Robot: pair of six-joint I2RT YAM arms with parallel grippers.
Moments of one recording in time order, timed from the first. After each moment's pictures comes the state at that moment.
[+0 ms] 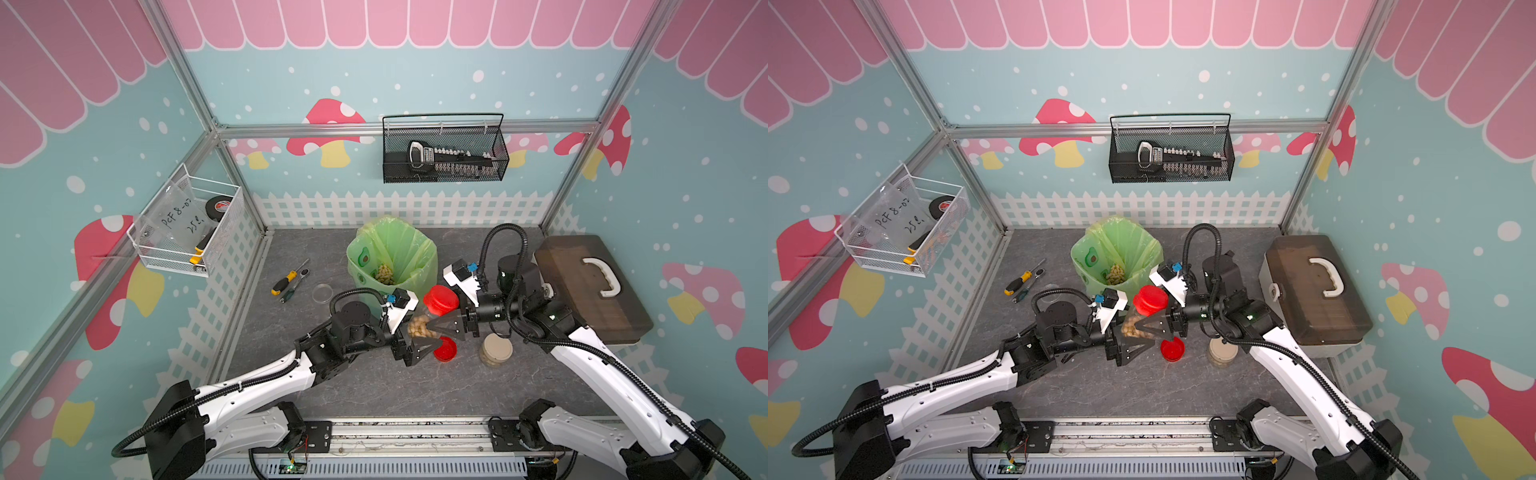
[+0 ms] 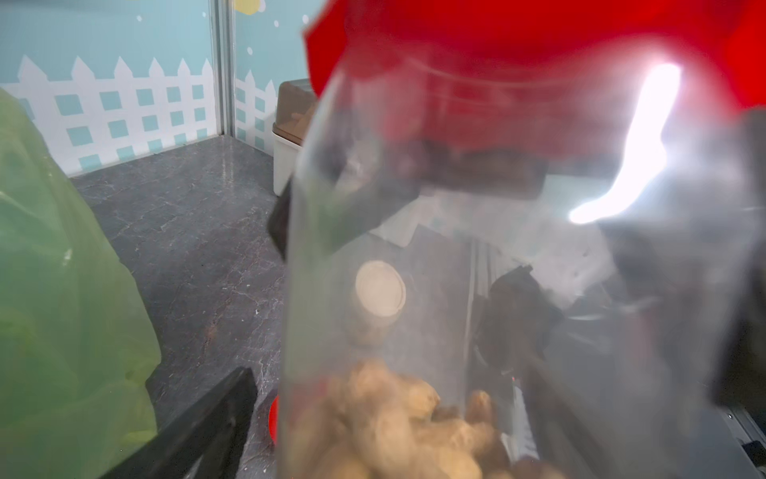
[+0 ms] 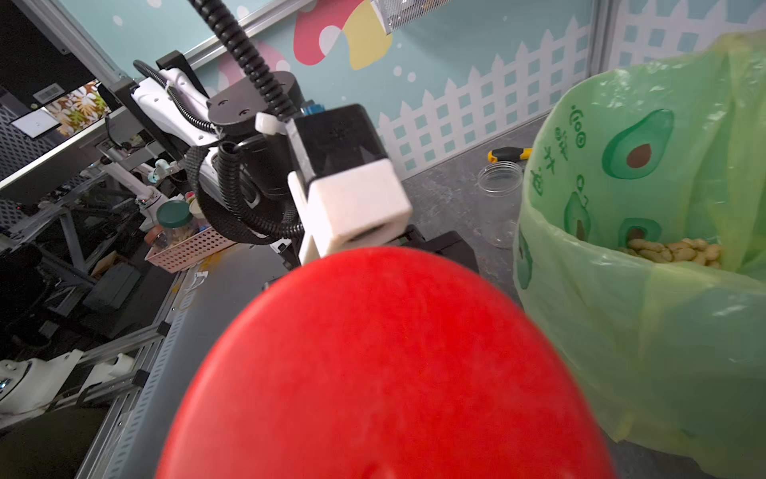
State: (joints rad) left arm -0.89 1.12 0.68 0.27 0.43 -0.23; right arm 0.56 1.06 1.06 -0.48 -0.93 -0.03
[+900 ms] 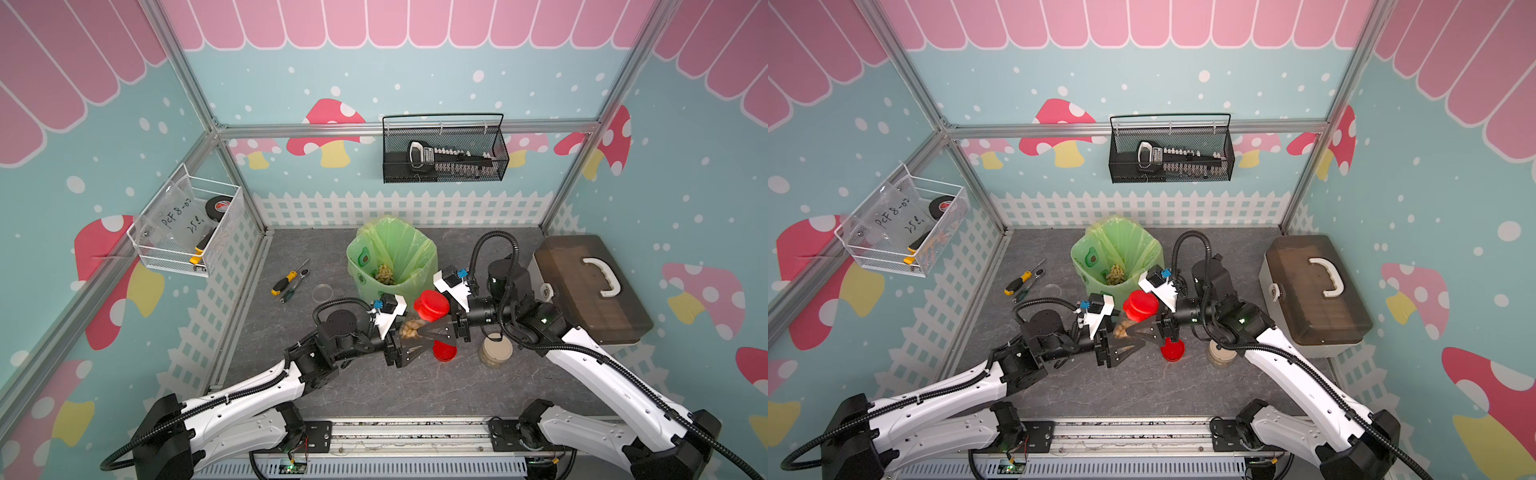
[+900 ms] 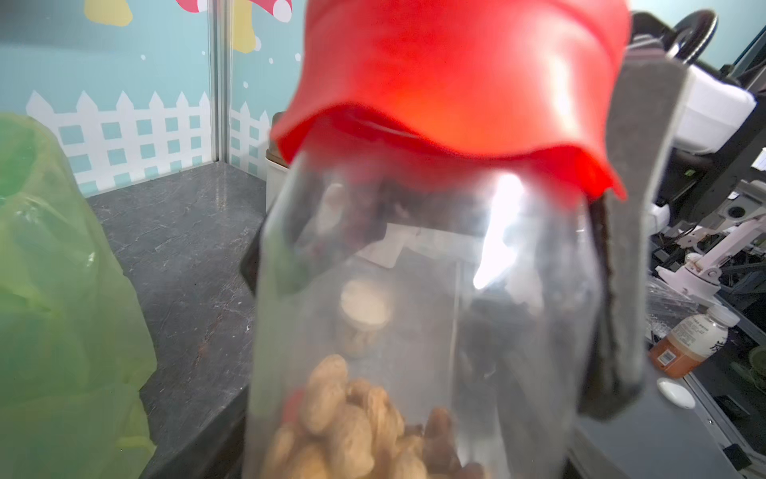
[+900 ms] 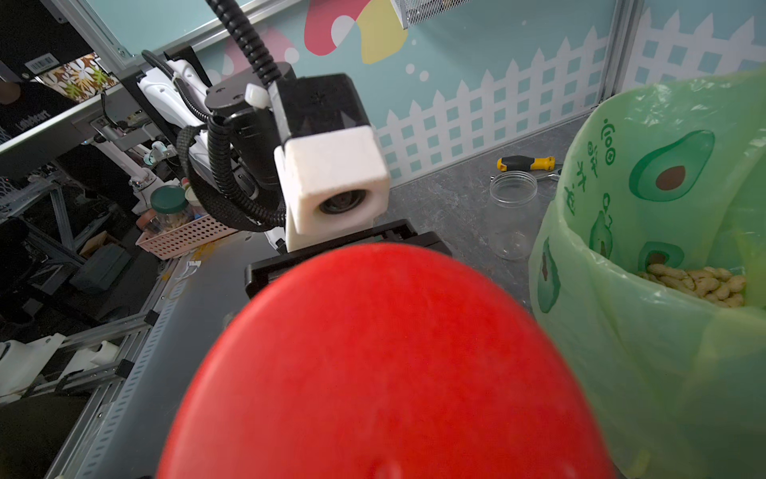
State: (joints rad) left arm -0.89 1.01 0.59 0.36 0.43 -0.26; right arm 0.63 1.06 1.03 -0.39 -0.87 -0.01
